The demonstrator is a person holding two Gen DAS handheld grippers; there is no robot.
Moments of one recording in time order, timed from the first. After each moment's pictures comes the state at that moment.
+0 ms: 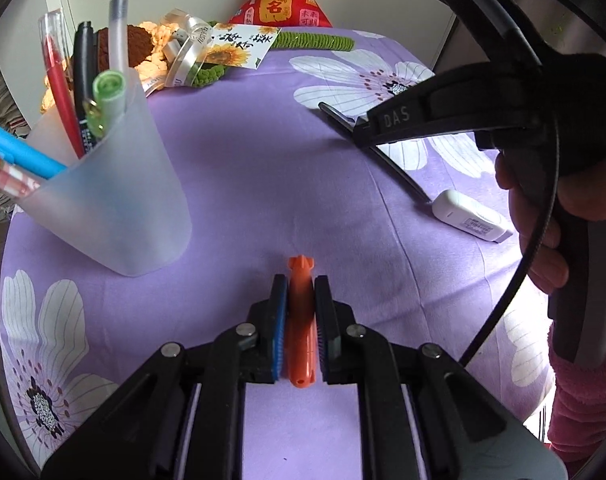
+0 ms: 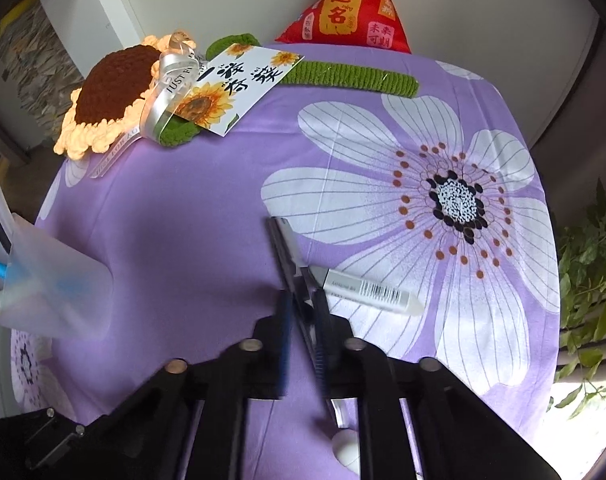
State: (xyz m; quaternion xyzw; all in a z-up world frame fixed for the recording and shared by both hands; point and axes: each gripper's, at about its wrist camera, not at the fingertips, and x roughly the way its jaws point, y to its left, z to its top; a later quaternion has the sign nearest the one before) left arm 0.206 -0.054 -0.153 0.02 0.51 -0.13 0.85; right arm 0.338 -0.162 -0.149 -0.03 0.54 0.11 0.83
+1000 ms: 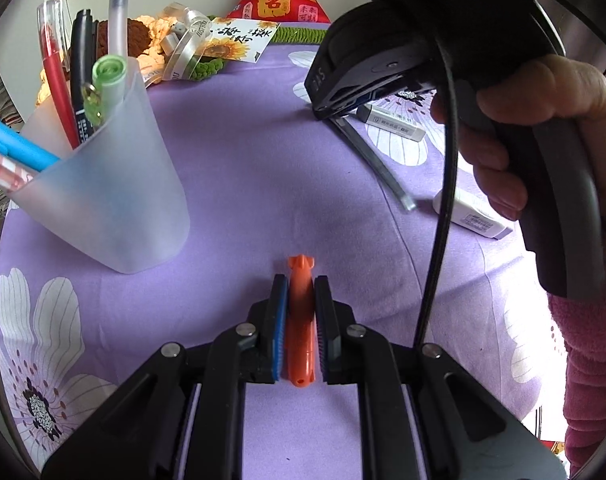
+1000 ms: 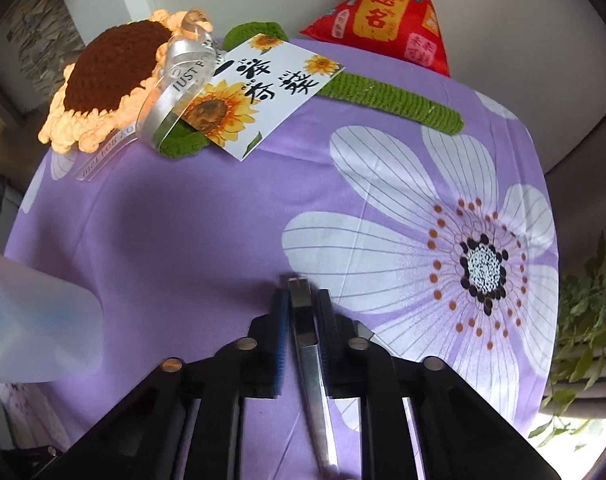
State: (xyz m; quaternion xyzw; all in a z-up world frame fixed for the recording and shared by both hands) left arm 0.214 -0.053 -0.159 0.01 0.52 -0.13 0.85; right arm 0.380 -0.119 -0.155 -0.11 0.55 0.11 0.82
